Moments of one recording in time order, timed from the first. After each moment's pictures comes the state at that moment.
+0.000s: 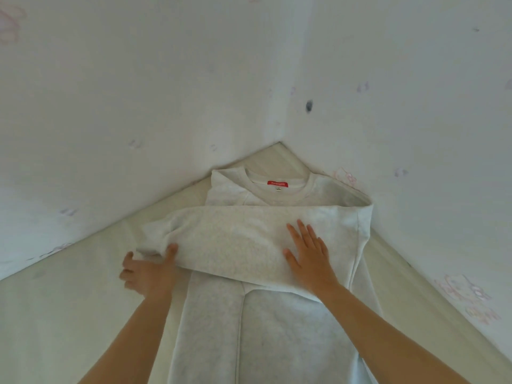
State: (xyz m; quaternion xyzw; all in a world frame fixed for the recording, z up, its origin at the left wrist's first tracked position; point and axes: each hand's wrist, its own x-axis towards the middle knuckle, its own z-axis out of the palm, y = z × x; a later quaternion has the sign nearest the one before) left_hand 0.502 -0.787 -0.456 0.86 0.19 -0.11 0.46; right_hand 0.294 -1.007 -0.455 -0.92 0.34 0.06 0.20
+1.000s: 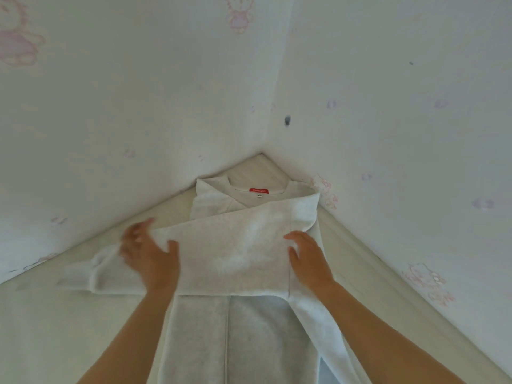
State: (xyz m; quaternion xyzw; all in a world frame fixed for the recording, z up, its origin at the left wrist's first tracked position) left_hand 0.489 -0.796 -0.405 0.90 -0.08 0.04 0.42; right_hand 0.278 -0.993 -0.407 -0.88 0.40 -0.05 0.27
